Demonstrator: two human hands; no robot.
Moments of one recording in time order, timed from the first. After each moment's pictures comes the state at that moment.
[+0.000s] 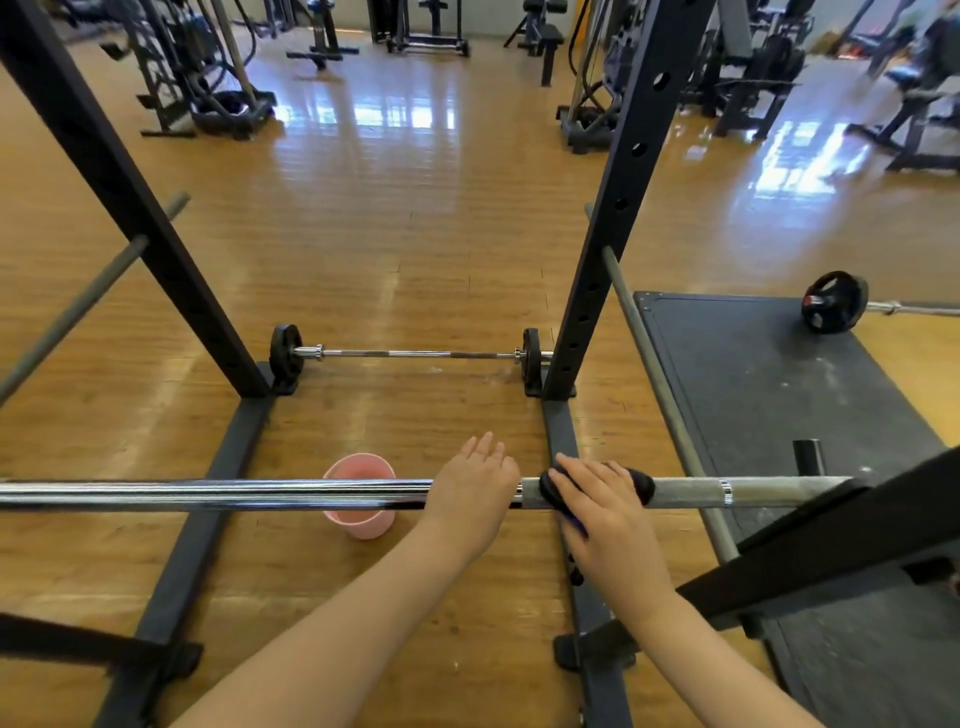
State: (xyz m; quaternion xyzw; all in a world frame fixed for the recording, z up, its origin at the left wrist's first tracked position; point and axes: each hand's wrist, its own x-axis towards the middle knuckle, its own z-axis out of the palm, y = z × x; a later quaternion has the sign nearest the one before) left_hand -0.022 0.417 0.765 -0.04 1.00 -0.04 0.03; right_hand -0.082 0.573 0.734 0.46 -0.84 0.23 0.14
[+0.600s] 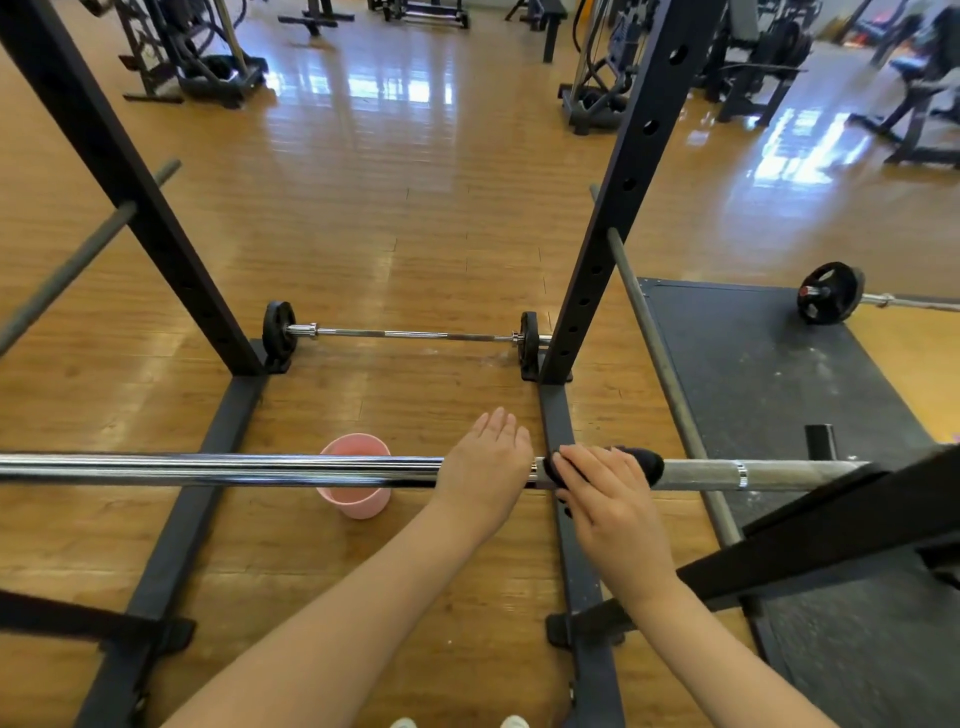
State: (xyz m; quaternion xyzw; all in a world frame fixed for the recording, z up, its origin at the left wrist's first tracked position) left_hand -0.019 0.417 0.762 -0.04 1.00 0.00 0.00; right_hand -0.077 0.571 0.726 0.47 -0.83 0.23 0.19
